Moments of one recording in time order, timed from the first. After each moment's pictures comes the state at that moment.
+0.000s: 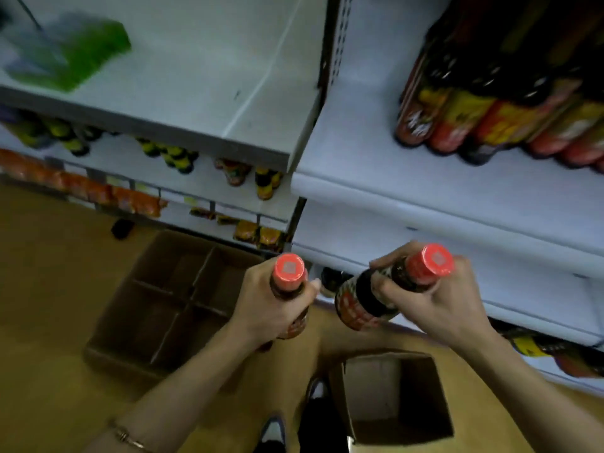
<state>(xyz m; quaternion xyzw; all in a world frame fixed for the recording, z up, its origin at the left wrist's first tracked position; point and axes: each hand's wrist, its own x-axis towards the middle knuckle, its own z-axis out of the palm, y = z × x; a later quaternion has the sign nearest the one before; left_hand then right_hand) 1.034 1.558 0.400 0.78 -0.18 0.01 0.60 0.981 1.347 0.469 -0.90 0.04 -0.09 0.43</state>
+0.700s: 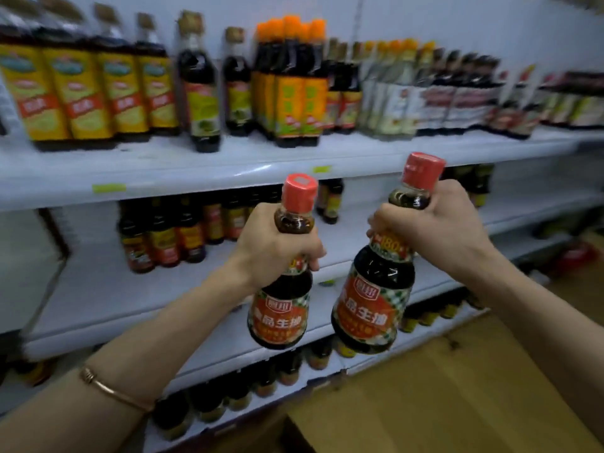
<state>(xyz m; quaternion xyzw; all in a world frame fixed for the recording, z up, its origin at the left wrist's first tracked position) 0.850 1.252 0.688 0.55 -0.53 -0.20 0.62 0.684 1.142 0.734 -0.82 0.25 -0.38 0.34</state>
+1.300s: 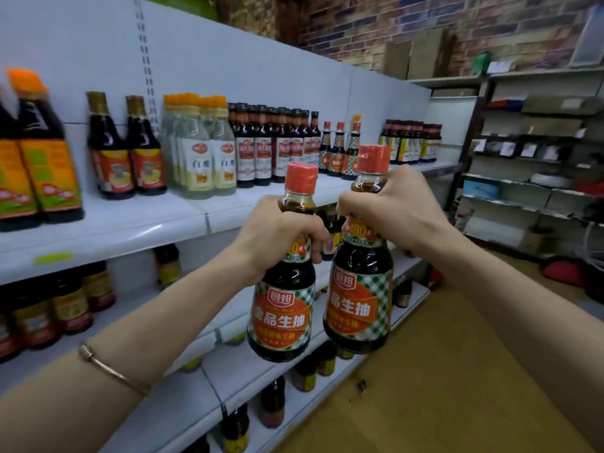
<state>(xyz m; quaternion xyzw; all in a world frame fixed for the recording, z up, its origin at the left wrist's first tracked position) 0.628 0.925 0.767 0.47 -0.61 -0.29 0.56 0.469 0.873 0.803 -0.82 0.32 -0.43 0.21</state>
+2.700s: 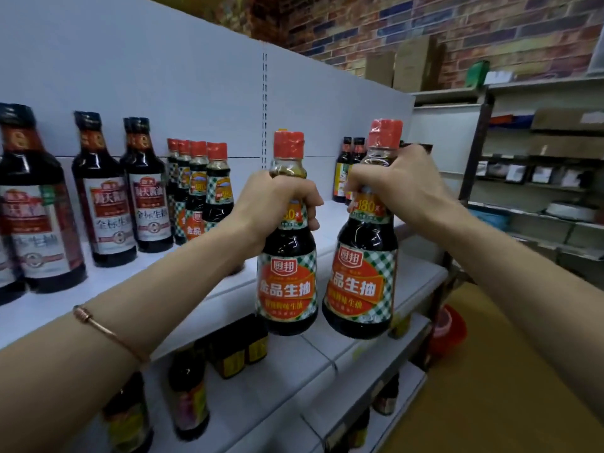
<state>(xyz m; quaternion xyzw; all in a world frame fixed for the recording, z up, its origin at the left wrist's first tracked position) 0.527 0.223 0.830 0.45 -0.56 -0.30 0.62 0.364 0.176 0.860 -0.79 0.29 -0.49 0.20</state>
